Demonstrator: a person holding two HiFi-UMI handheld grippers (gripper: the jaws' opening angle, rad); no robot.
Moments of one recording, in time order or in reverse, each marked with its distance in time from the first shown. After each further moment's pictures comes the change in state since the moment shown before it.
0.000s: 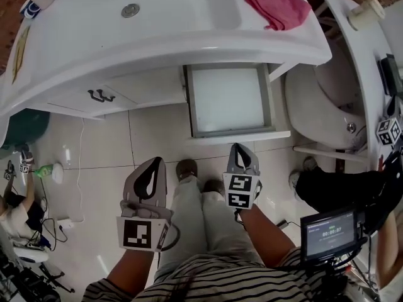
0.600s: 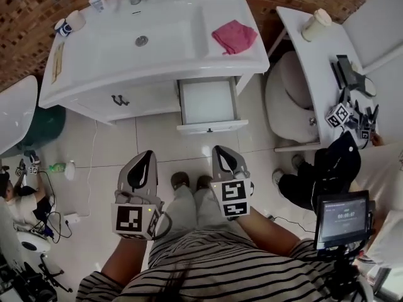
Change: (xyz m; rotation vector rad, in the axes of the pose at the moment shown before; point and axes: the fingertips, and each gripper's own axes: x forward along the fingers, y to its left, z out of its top) left arm -0.123 -0.065 0.154 0.032 -0.034 0.034; right arm -0.232 0.017 0.155 -0.037 -0.200 0.196
